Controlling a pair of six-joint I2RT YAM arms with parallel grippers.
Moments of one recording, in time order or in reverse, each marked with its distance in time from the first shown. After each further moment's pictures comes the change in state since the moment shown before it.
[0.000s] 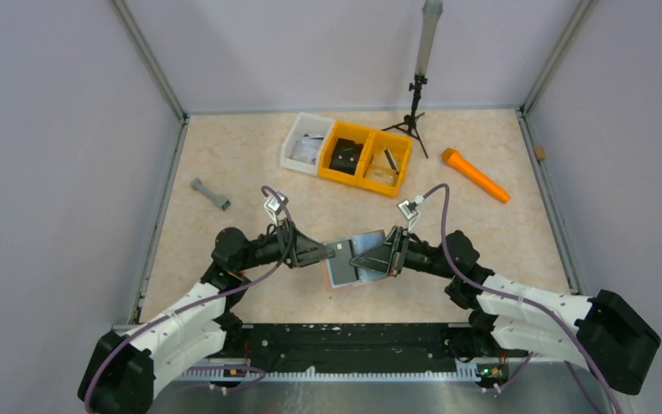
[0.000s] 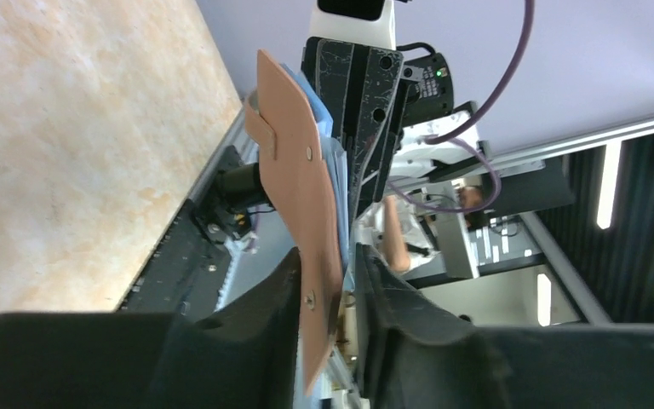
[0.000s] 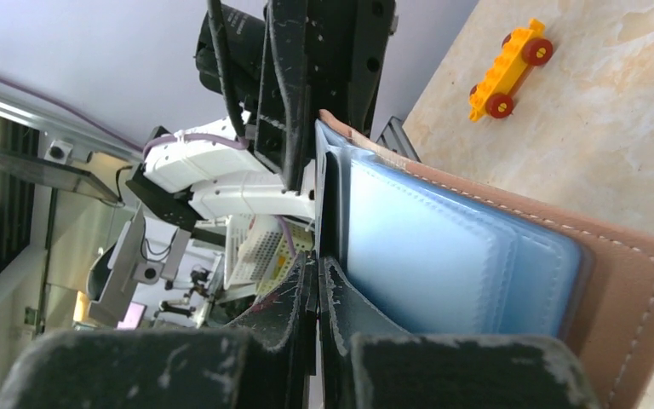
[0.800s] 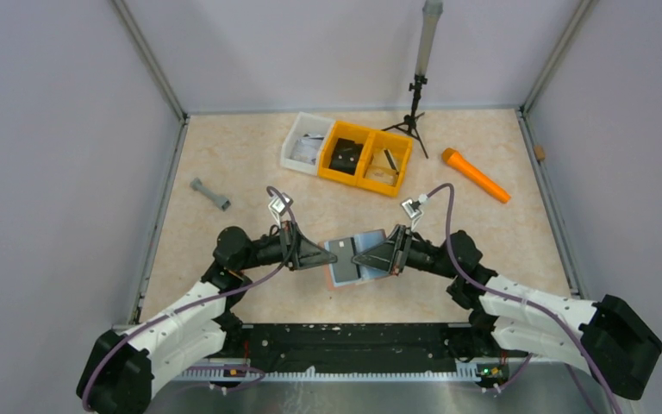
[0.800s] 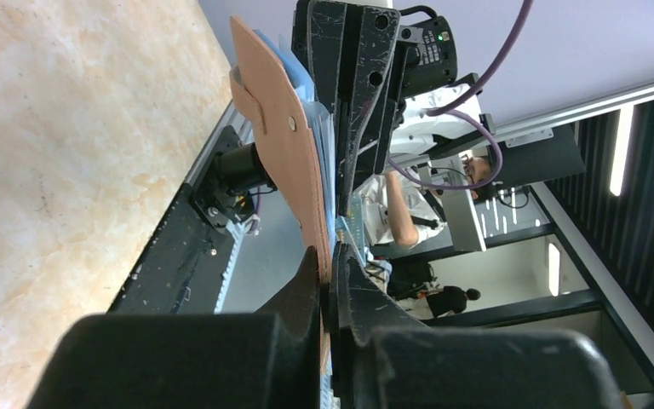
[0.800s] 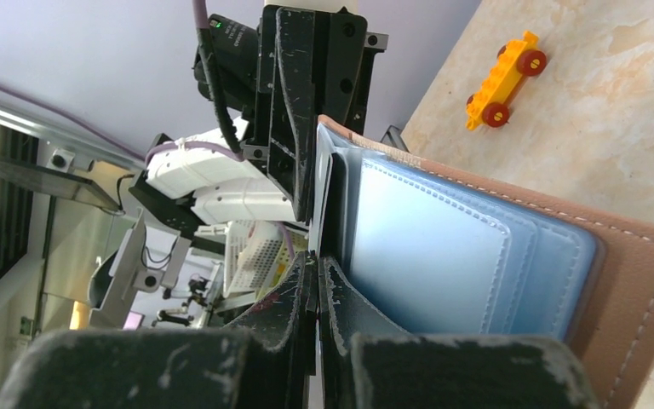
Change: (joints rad) left arm -0.023 0.000 0.019 -0.033 0.045 0.047; right arm -0.018 -0.042 0.000 -0.040 0.020 -0.005
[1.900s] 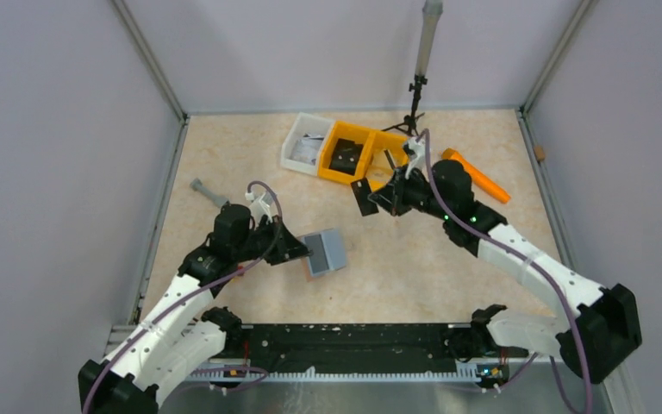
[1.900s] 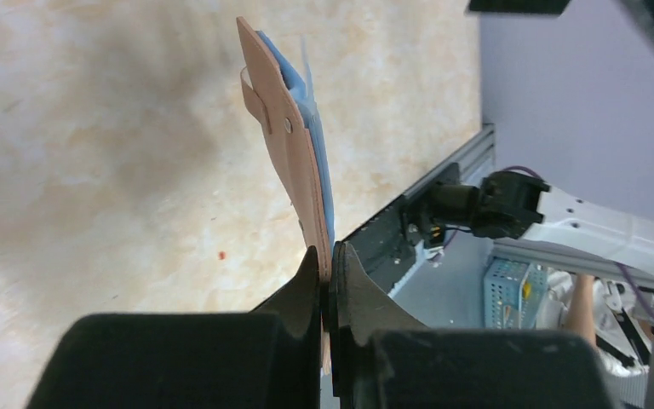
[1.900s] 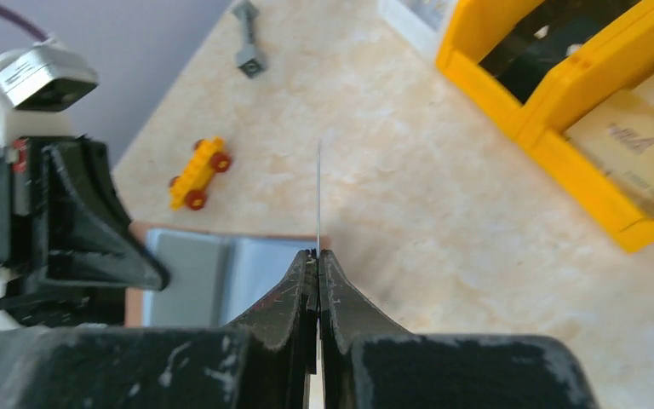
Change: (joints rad) left arm 0.093 -0.080 0.309 -1.027 -0.319 0.510; right arm -0.246 0.133 0.512 -0.758 0.123 -0.698
